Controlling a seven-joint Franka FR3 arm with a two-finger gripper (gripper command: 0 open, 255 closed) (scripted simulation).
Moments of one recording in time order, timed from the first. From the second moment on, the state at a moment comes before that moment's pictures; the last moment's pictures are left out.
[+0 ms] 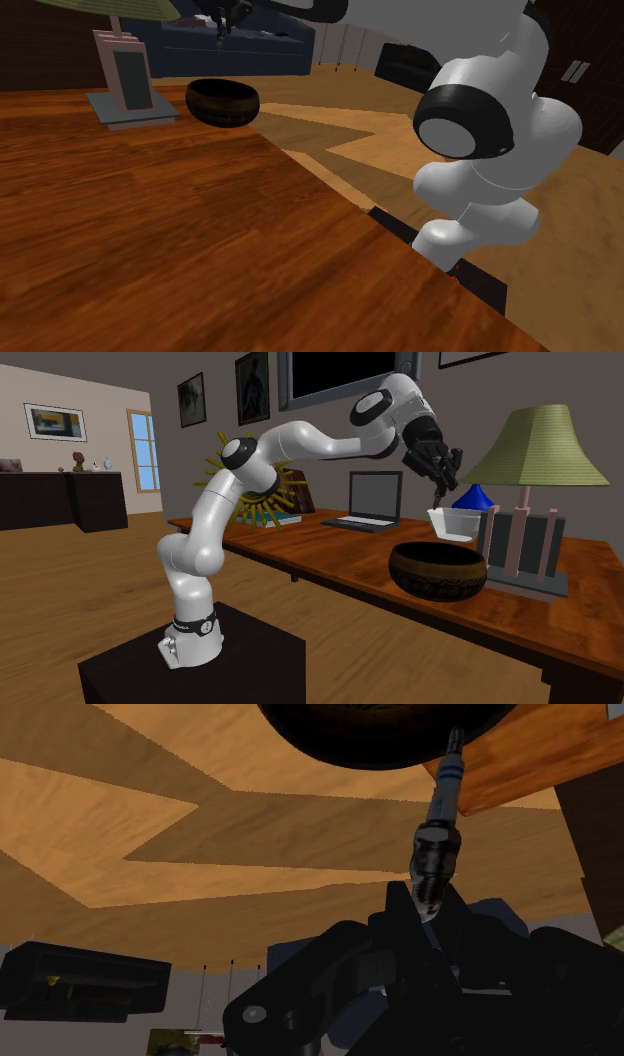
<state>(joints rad) -1.57 -0.65 1.57 -1.36 0.09 1.90 0.97</state>
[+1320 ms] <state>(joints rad) -1.47 -0.69 1.55 -1.62 0.10 2.10 1.02</state>
